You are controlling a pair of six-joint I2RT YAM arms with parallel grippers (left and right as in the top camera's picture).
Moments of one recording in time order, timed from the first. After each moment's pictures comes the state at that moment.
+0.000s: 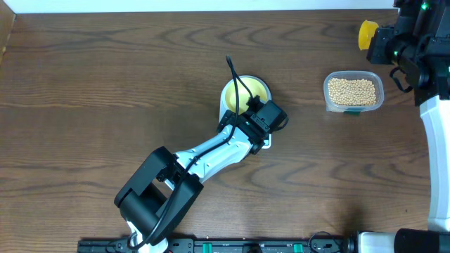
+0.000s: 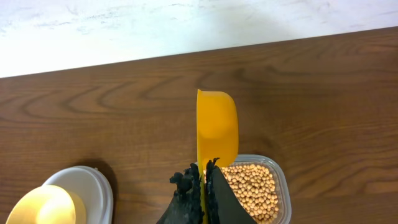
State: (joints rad) left arm -0.79 1.89 1.17 -0.55 -0.45 -0.25; right arm -0.05 1.53 1.64 -0.80 -0.08 0.06
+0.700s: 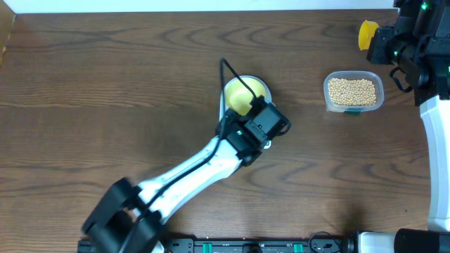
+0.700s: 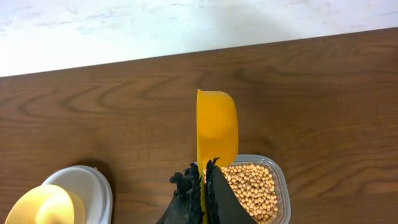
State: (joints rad) left arm -0.84 1.64 1.15 -0.63 -0.45 -0.20; right arm -0.06 1.53 1.64 -0.80 -0.08 0.06
